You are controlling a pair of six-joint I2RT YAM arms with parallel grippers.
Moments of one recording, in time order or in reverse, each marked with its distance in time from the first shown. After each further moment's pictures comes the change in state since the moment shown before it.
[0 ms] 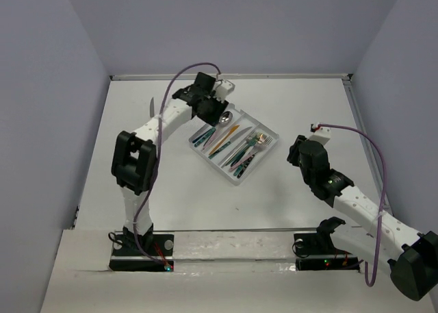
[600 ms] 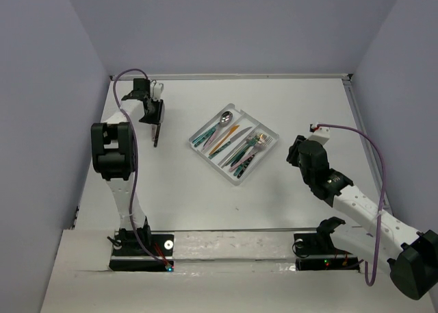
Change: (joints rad) left arm 0.554 0.026 -0.153 0.155 -0.077 -0.009; right arm 0.000 0.010 0.000 0.000 -0.010 0.000
